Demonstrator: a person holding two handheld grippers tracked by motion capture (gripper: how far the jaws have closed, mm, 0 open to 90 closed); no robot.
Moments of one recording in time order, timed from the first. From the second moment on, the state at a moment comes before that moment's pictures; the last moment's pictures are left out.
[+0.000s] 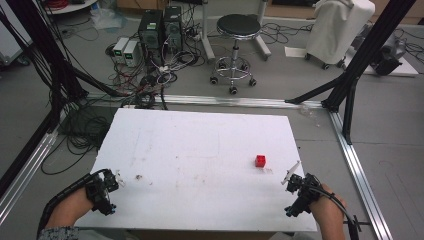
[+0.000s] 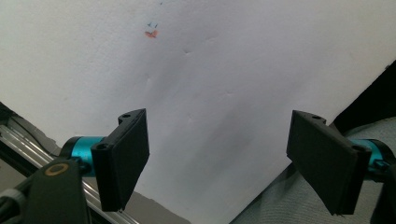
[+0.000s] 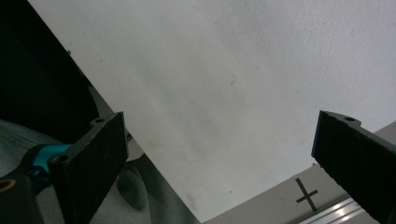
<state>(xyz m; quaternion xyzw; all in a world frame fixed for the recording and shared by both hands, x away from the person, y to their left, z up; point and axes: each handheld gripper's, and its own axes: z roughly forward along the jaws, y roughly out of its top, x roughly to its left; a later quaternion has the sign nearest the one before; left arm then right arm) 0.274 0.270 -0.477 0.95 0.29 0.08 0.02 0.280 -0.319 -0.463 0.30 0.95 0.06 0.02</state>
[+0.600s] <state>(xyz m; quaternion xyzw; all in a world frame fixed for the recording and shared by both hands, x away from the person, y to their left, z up) 0.272 0.274 -0.472 0.95 0.29 0.09 0.03 0.276 -0.306 -0.455 0.29 0.95 0.09 0.03</state>
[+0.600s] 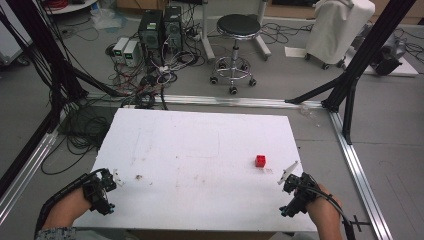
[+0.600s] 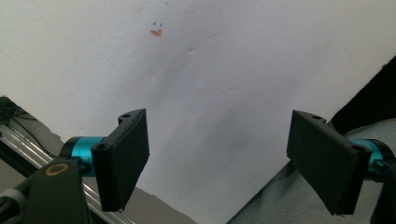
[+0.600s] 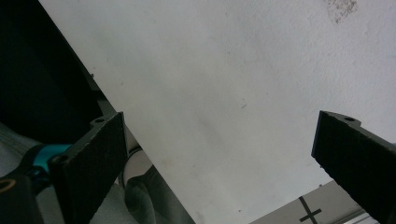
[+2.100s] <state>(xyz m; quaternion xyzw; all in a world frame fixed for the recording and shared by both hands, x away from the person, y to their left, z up) 0.271 0.275 -0.477 0.95 0.29 0.07 0.03 0.368 -0.273 -0.472 0.07 1.00 0.05 0.04</state>
